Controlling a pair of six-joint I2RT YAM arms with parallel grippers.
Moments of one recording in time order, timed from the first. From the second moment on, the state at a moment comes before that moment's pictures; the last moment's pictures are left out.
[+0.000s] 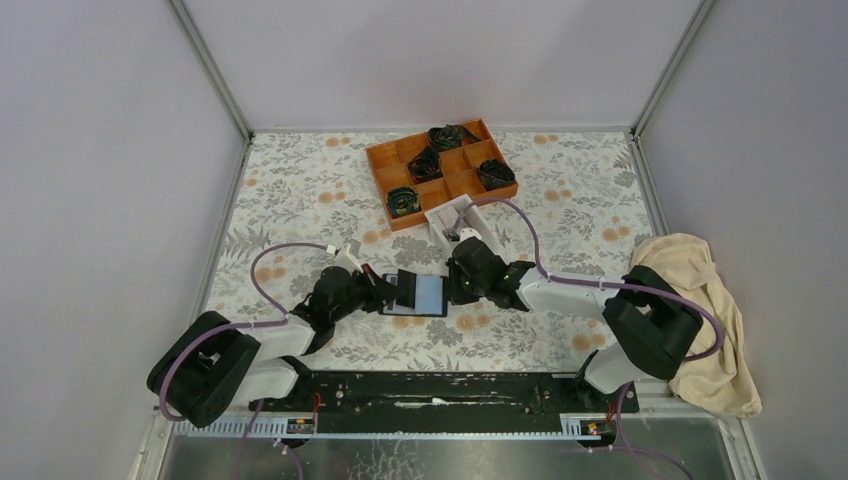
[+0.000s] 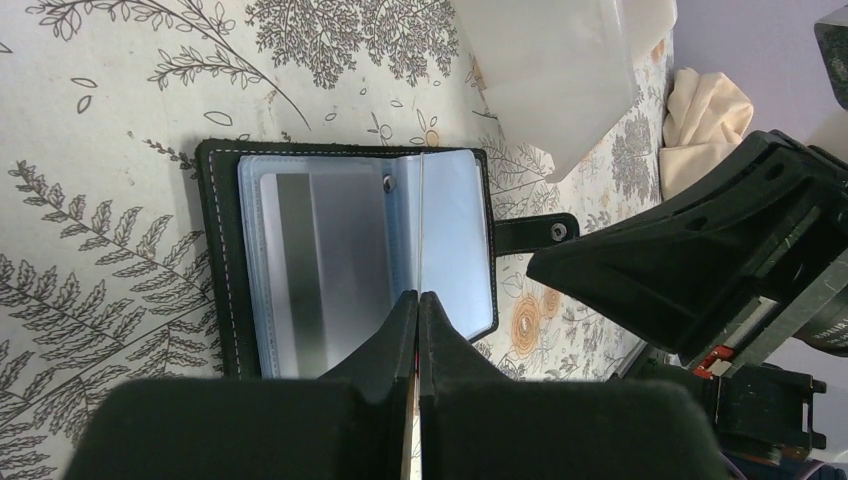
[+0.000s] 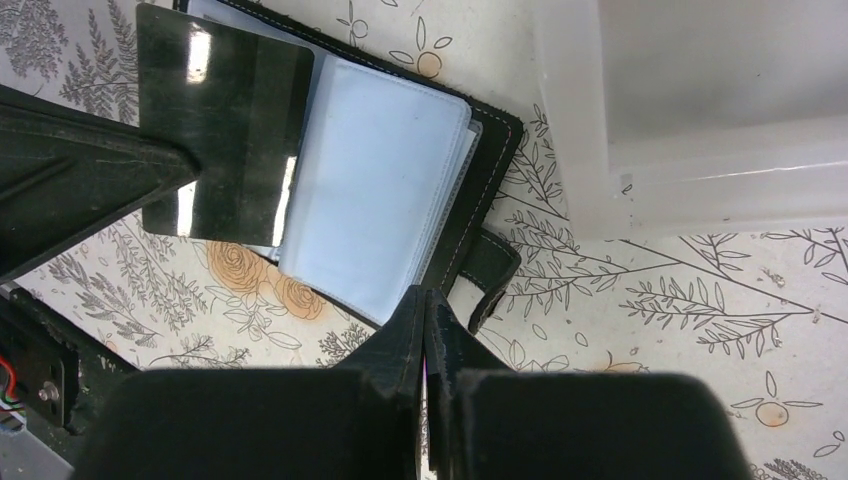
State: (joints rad) left arm -0.54 1.23 0.14 0.65 0.20 -0.91; right arm 0.87 1.52 0.75 -0.10 0.02 0.61
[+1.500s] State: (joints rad) left arm -0.53 1.39 0.06 0.90 0.22 -1.06; right arm 0.87 1.62 0.76 -0.04 0.04 0.64
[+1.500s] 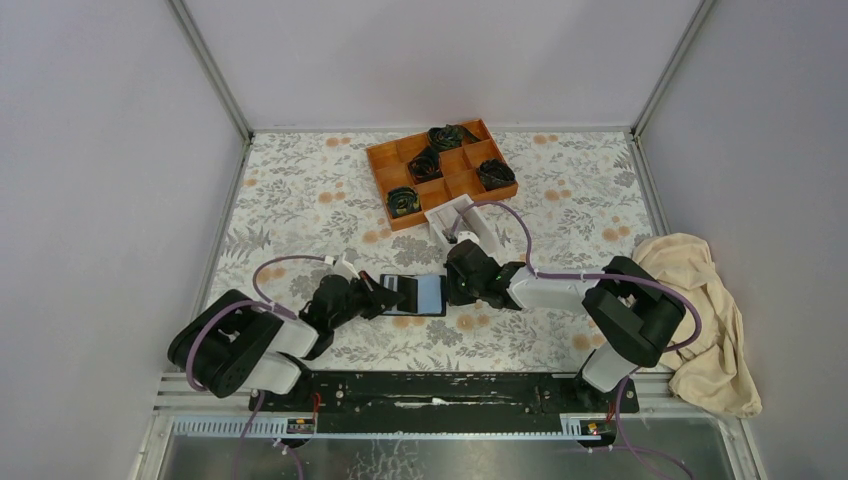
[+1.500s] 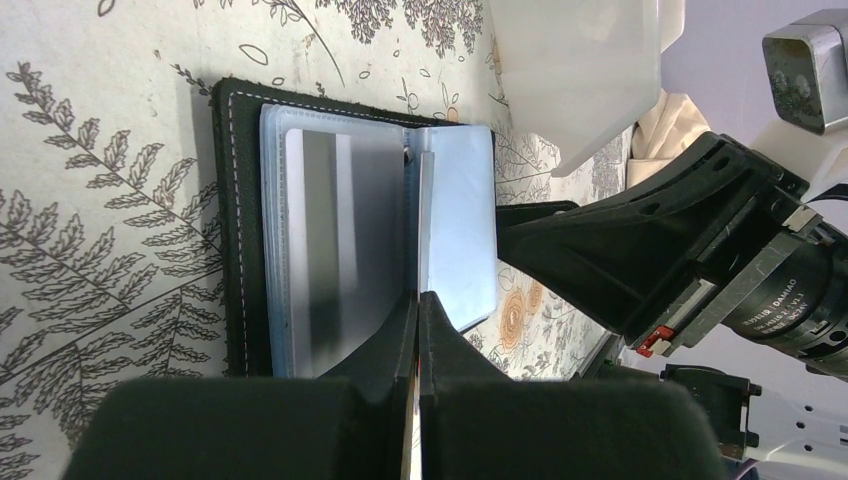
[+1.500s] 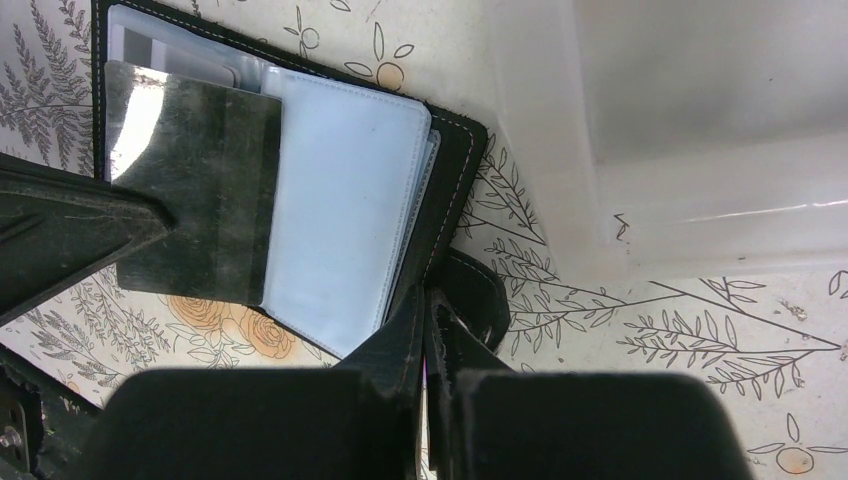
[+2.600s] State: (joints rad) left arm -0.53 1.61 0.01 1.23 0.19 -1.16; right arm 0.87 1.63 0.76 -0.02 0.04 0.64
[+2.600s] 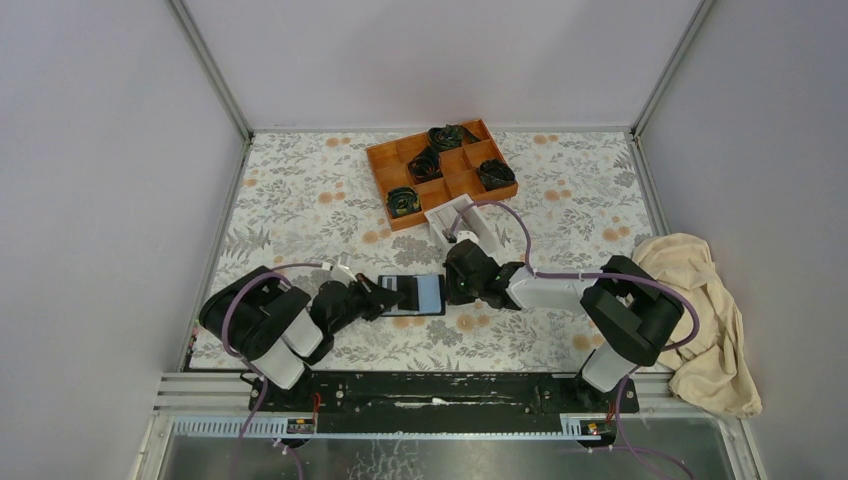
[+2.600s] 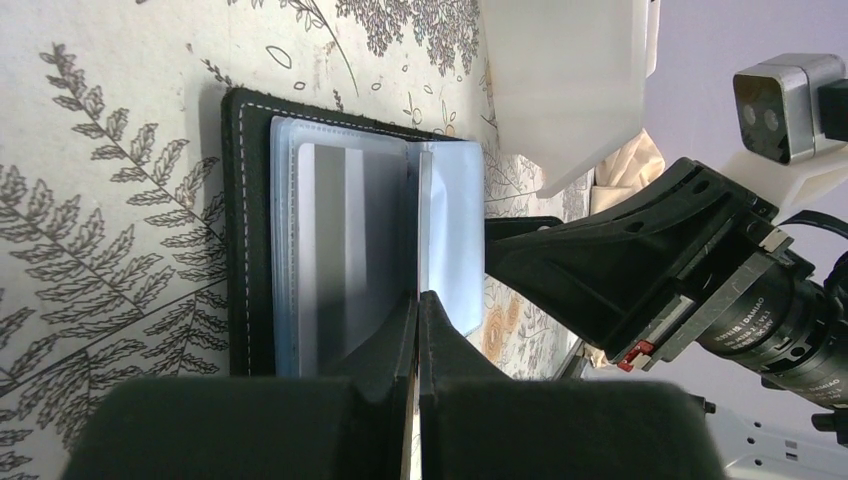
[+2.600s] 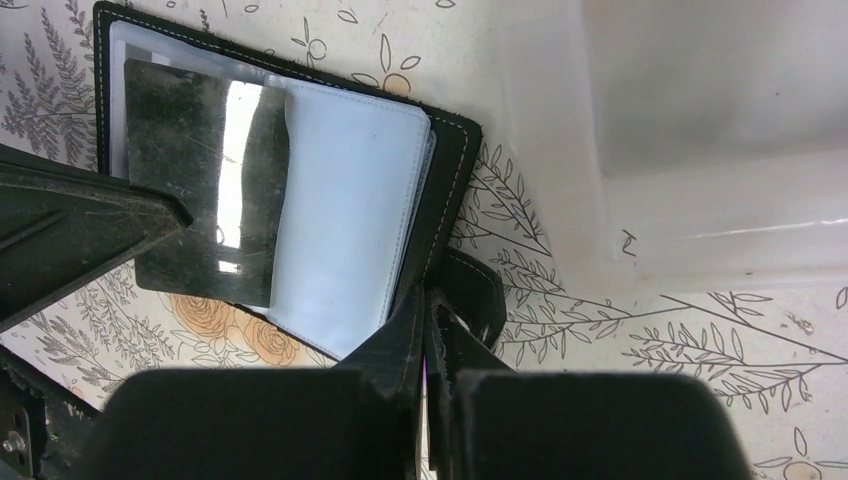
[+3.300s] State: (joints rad) left arm -0.53 1.80 0.01 1.47 0.15 -1.25; right arm 0.87 1.65 0.77 0.02 0.04 0.65
